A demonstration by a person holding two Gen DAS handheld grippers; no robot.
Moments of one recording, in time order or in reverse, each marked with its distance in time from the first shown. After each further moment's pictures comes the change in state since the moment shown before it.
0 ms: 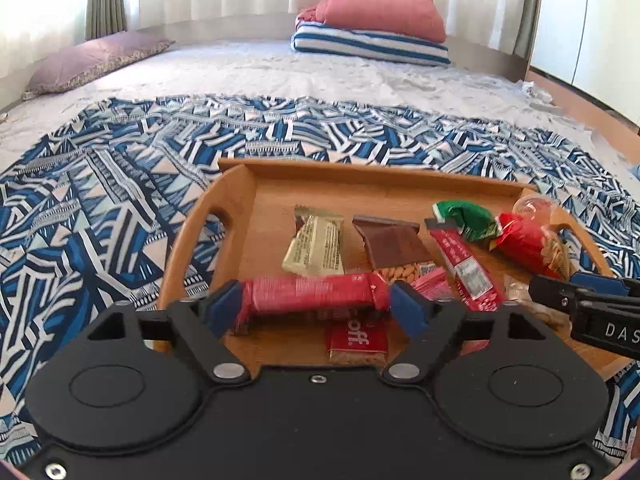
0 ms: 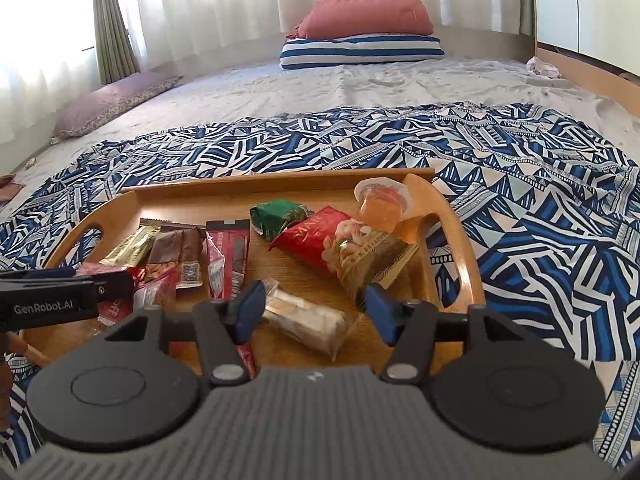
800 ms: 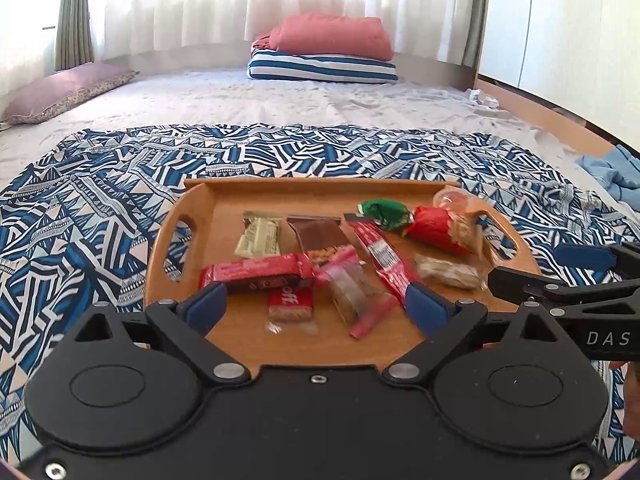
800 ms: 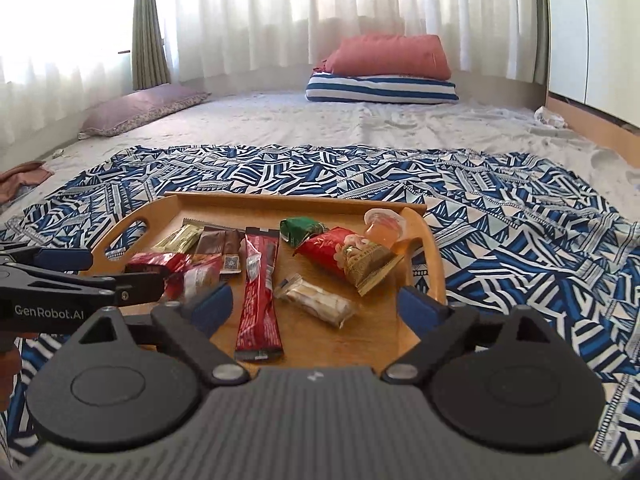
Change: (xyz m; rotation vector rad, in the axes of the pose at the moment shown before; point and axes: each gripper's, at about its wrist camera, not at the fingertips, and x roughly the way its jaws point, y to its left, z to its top) left arm -0.078 -0.027 -0.027 0.075 -0.061 -0.107; right arm -0.080 0.010 -0.015 -0.112 -0.093 0.019
